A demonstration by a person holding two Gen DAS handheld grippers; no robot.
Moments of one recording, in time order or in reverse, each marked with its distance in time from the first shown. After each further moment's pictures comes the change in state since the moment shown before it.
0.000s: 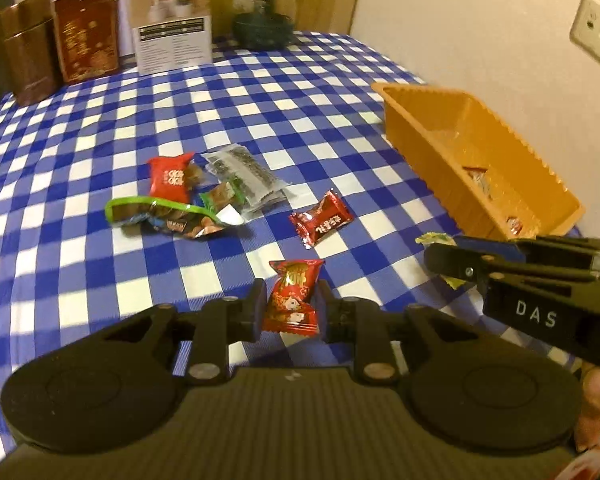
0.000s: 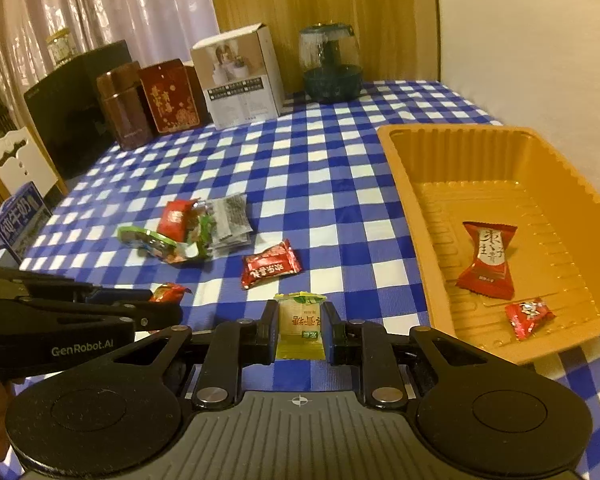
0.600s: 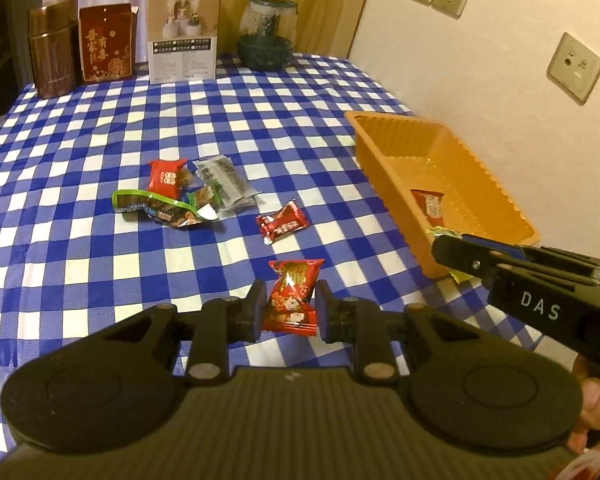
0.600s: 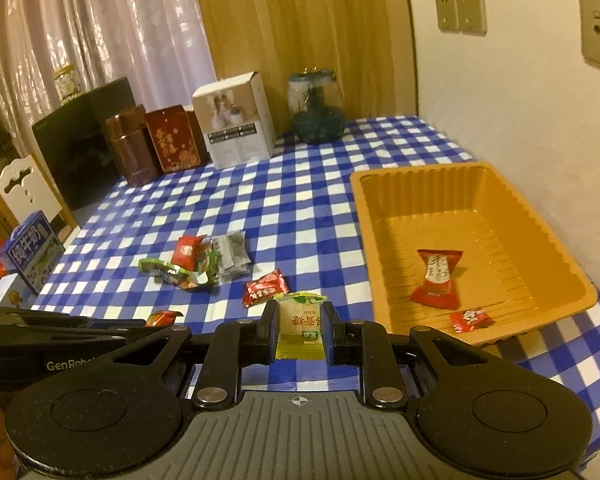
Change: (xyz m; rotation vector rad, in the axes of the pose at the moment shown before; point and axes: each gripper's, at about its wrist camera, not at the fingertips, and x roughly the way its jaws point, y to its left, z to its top) left arm -0.059 -0.037 -0.005 -0.078 -0.040 -0.004; right arm -0.074 -0.009 0.005 0.024 -0.084 -0.014
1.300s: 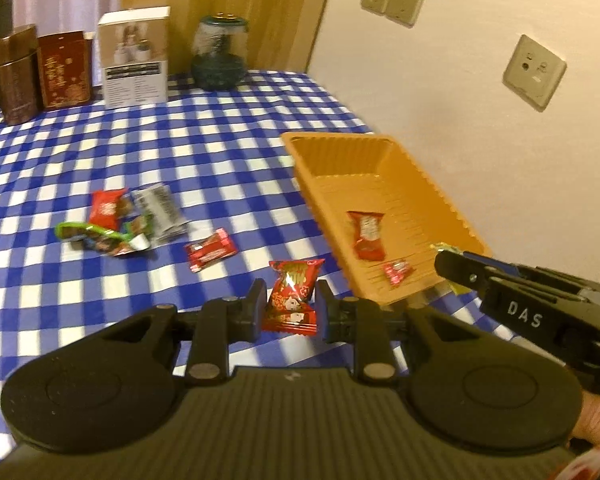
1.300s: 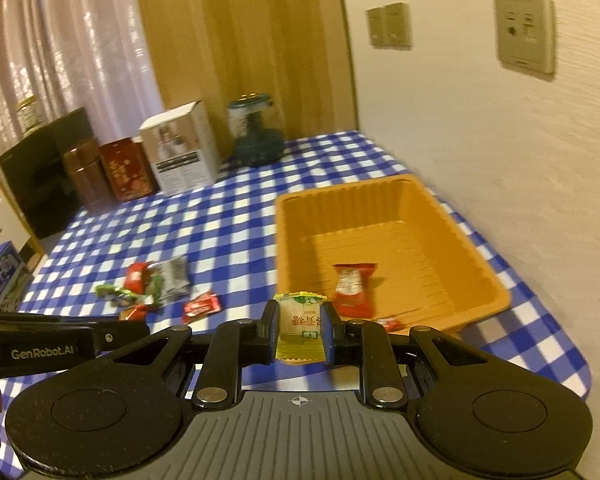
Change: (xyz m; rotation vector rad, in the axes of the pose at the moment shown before) left arm -0.001 -0.064 0.021 0.025 -0.029 -0.073; right arm -0.036 -0.060 0.008 0.074 -0.042 -0.115
